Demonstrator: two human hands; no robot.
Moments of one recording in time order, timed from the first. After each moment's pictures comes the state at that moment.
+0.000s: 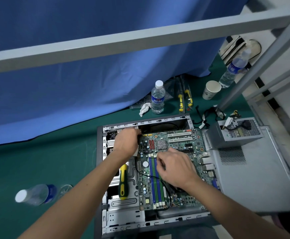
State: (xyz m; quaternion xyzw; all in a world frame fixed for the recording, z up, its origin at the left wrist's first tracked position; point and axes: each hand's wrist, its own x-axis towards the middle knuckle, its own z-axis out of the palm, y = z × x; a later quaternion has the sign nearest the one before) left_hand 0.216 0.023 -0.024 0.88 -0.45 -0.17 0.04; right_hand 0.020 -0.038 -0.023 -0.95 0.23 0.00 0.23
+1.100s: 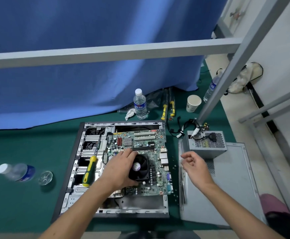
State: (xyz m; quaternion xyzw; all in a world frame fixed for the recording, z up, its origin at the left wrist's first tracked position) left_hand 0.066 0.037 0.010 0.84 -0.51 -0.20 -0.03; right_hand -0.131 -0.159 -0.027 -0.71 0.46 -0.06 0.53
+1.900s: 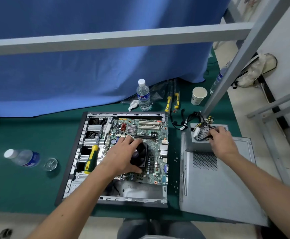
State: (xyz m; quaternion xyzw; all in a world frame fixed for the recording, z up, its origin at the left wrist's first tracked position) left_hand 0.063 0.022 0.014 0.85 -0.49 -0.21 -0.03; right_hand -0.141 -0.281 -0.045 -0.89 0.43 0.09 0.14
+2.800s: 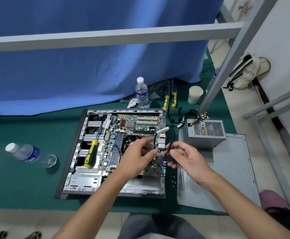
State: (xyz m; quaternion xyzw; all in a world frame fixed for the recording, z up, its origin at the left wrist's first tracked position) left_hand -0.009 0.012 0.044 0.81 -0.30 -0.34 0.37; right_hand -0.149 -0.132 0.031 -0.63 0.29 0.00 0.72
